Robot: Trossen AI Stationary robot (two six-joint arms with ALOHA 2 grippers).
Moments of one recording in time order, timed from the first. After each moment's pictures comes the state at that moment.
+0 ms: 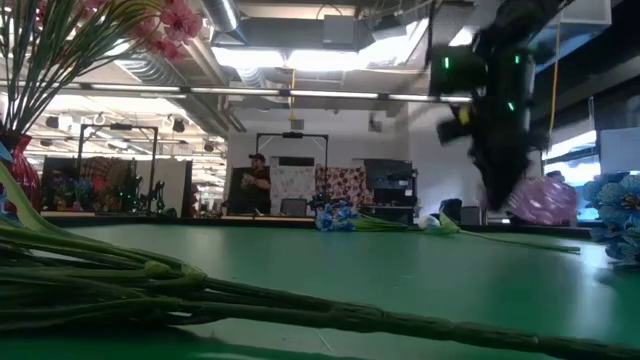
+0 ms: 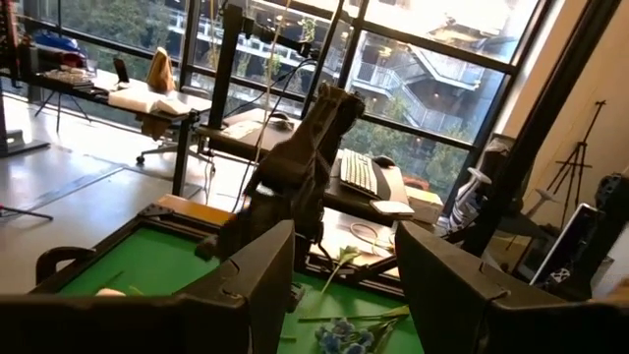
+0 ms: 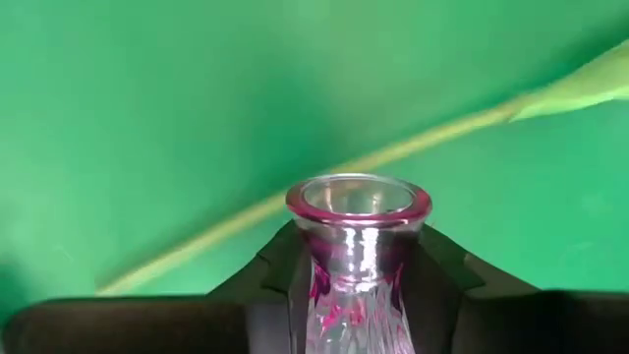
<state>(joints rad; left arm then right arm) -0.07 0.98 1.02 -0.04 -0.18 -0.28 -0.22 1.43 0.86 -0.81 0.08 0.02</state>
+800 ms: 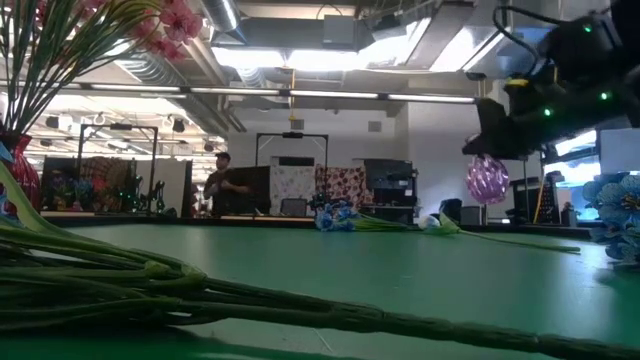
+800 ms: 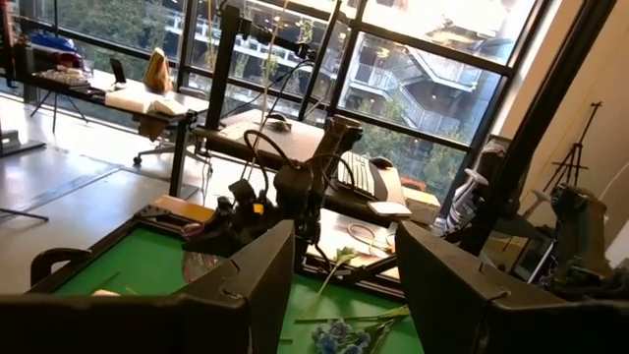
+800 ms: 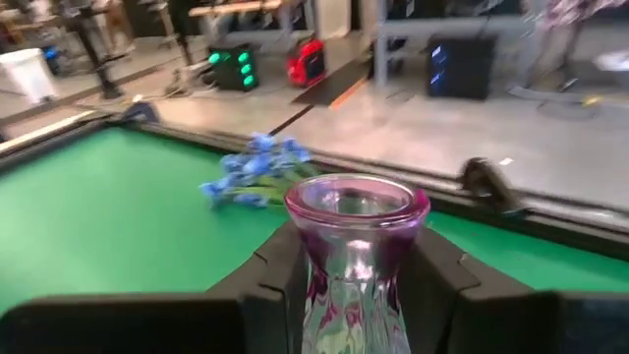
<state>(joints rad) -0.07 0.98 1.02 -0.03 -0.17 -0.28 -0.22 0.82 0.12 0.47 0.72 0.31</state>
